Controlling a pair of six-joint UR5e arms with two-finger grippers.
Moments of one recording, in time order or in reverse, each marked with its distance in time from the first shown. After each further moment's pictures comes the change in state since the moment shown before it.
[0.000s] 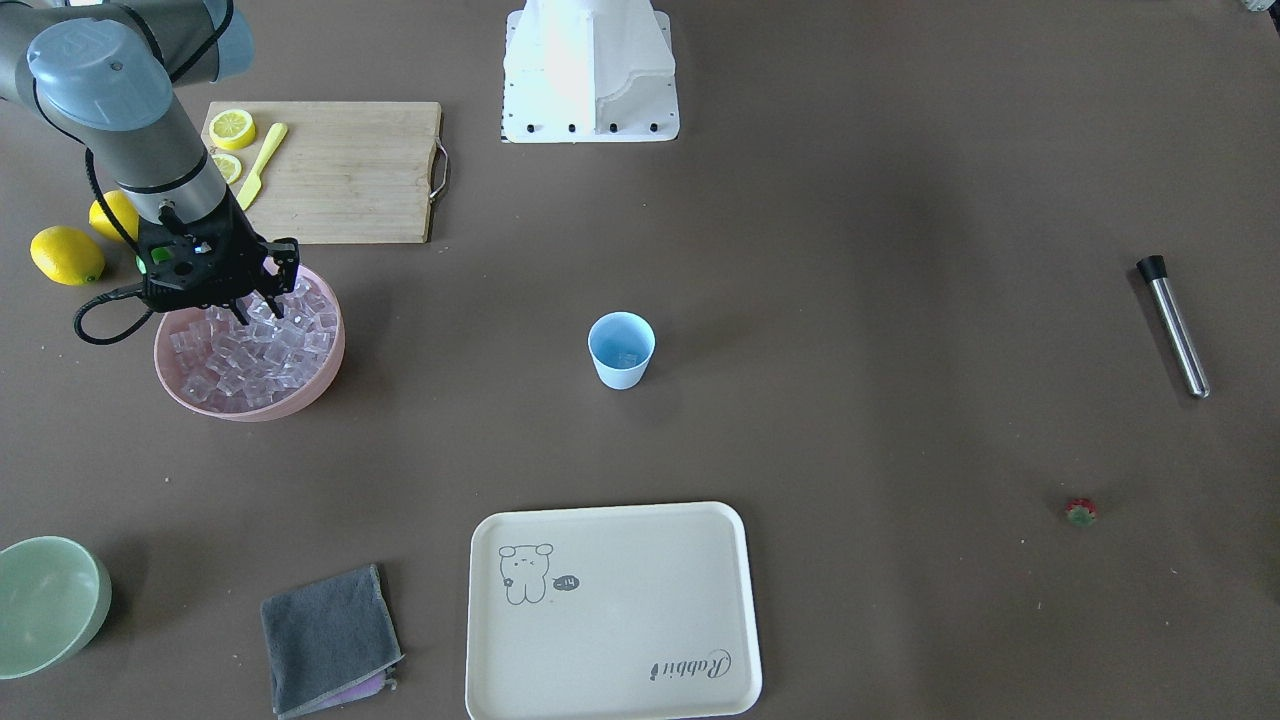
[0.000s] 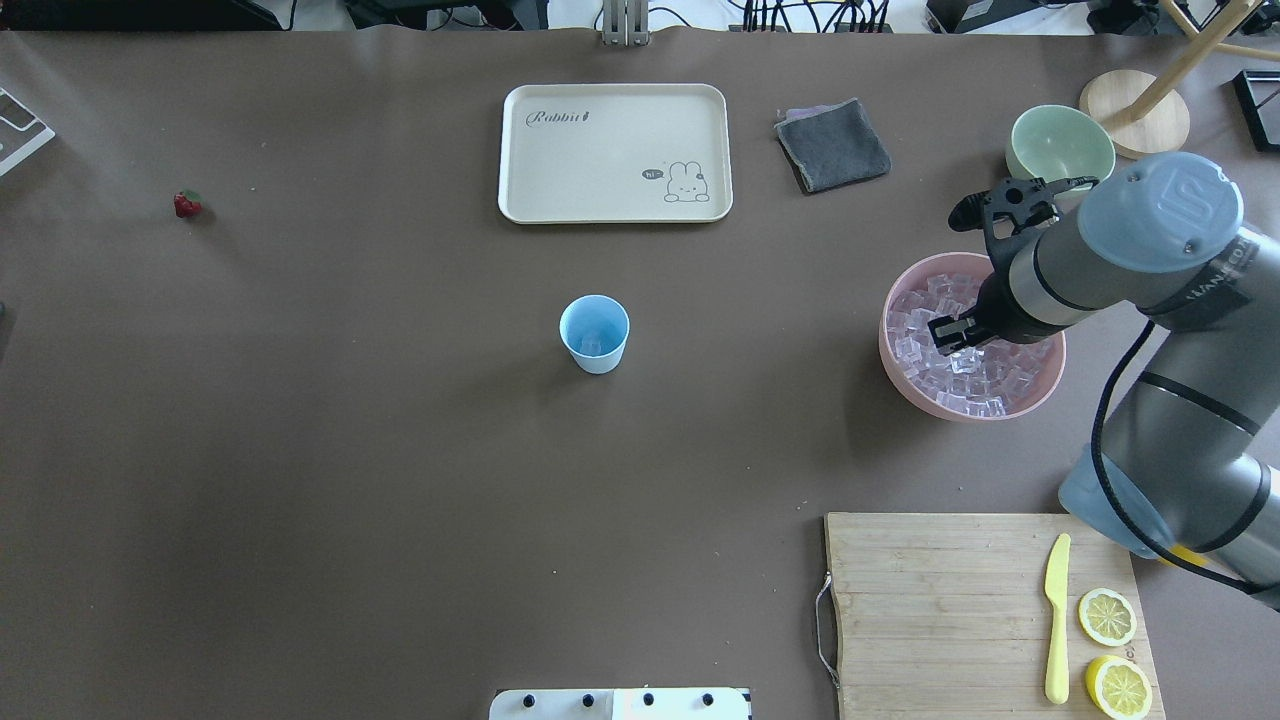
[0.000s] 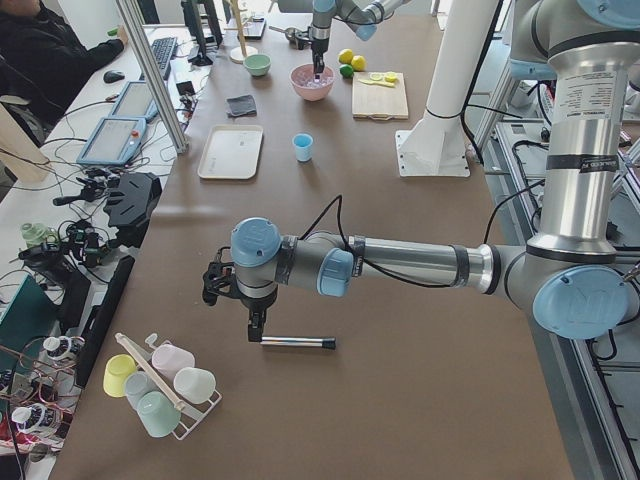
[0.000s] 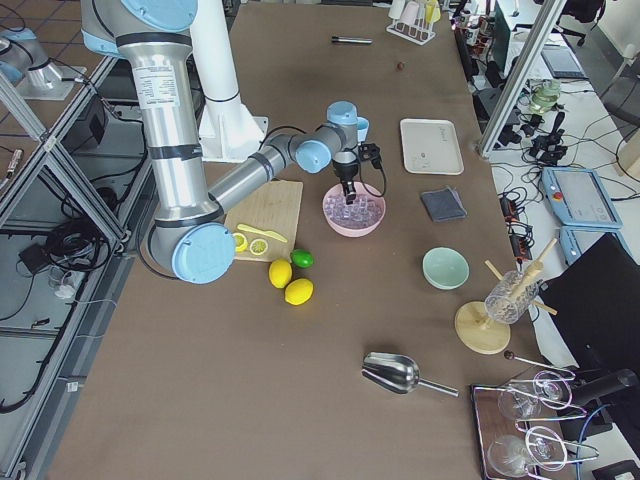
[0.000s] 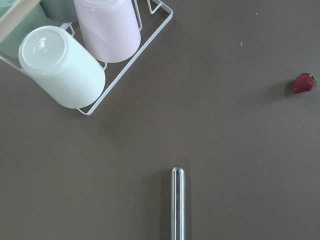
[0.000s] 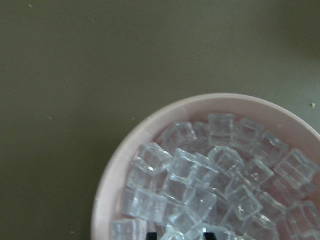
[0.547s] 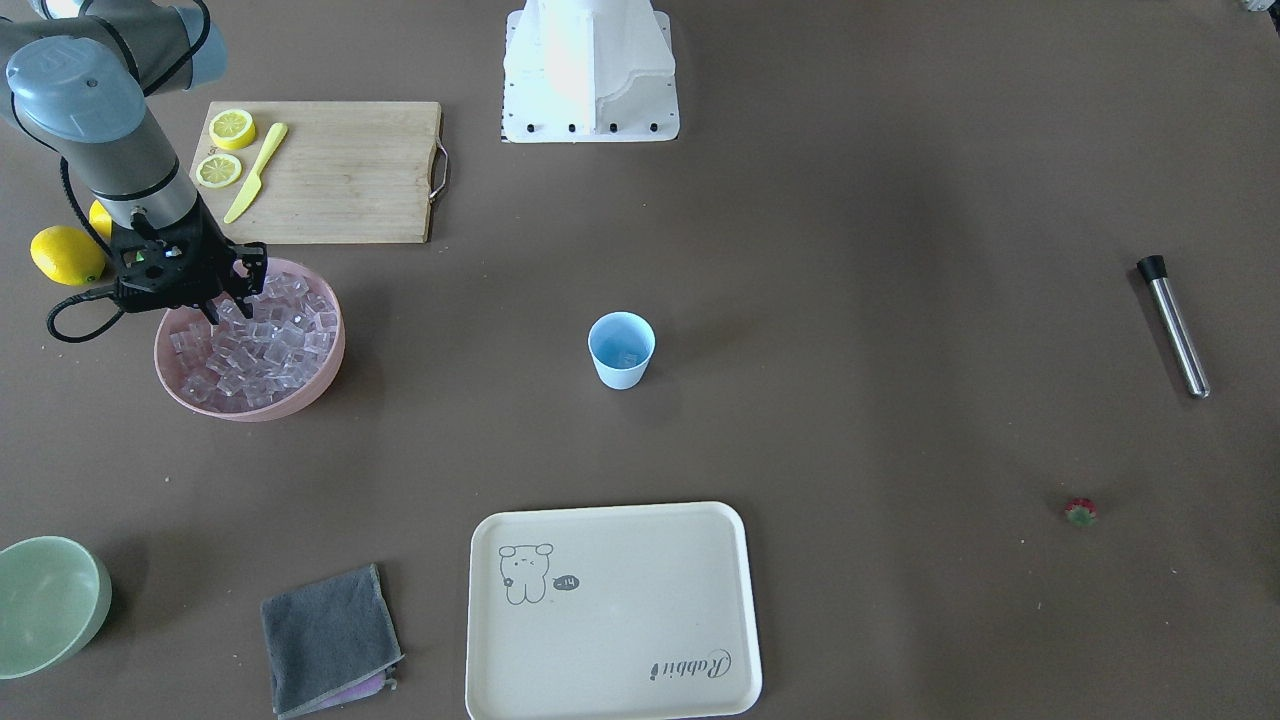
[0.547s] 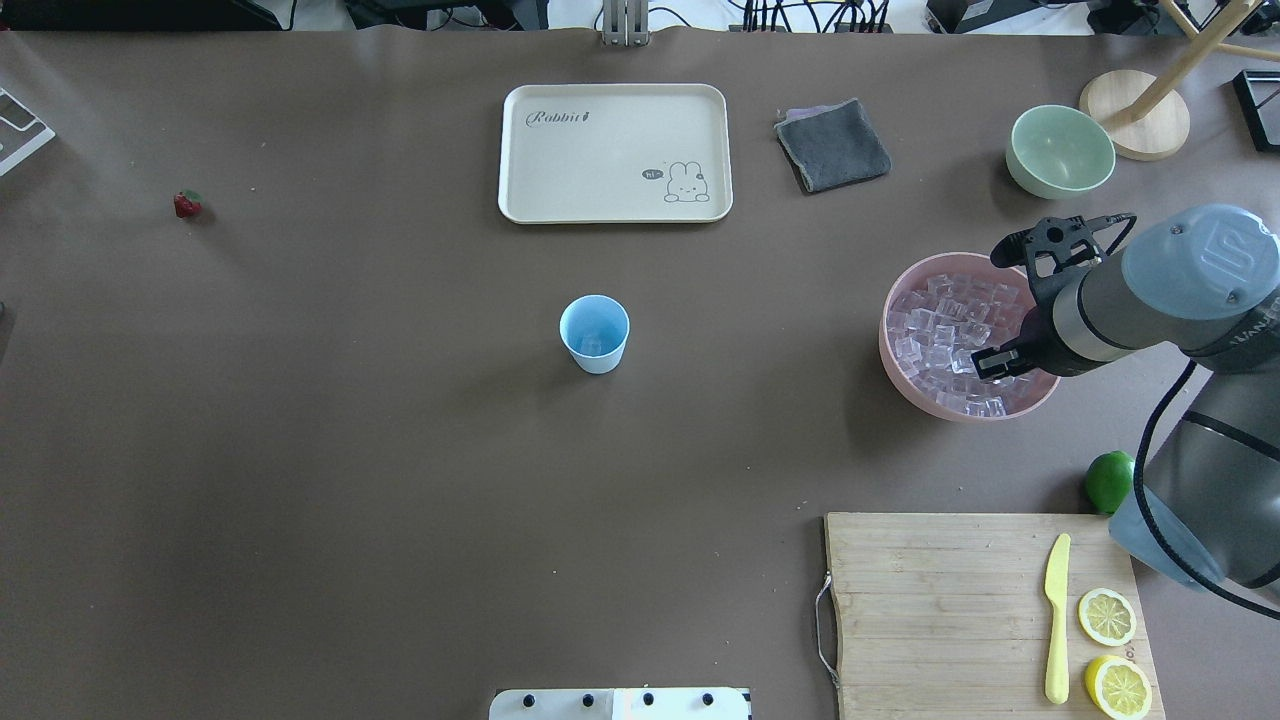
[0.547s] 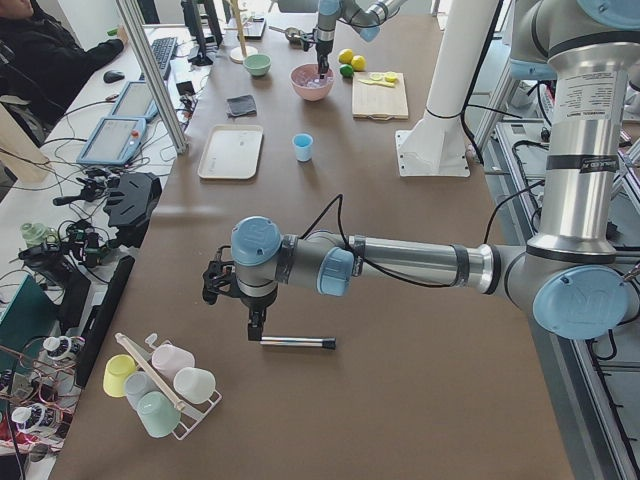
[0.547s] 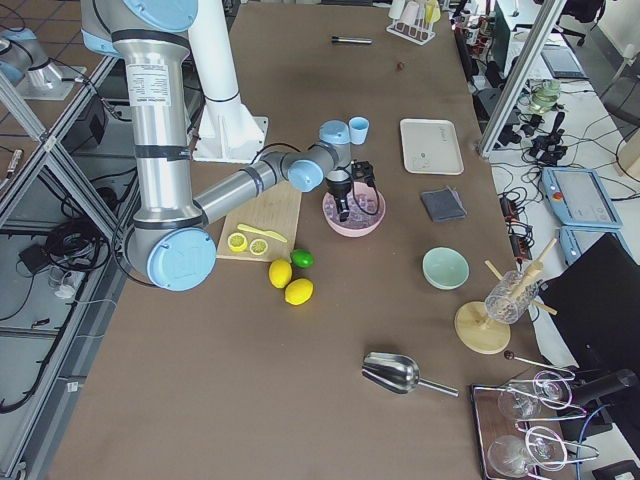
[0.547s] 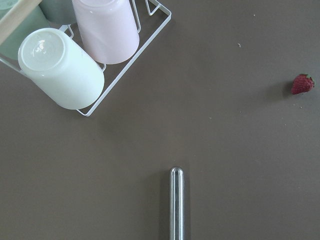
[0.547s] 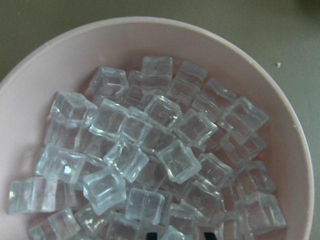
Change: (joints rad) left arm 0.001 0.000 -0.004 -0.001 0.000 -0.001; right arm -0.008 -0.191 -0.006 0.177 -0.020 -0.021
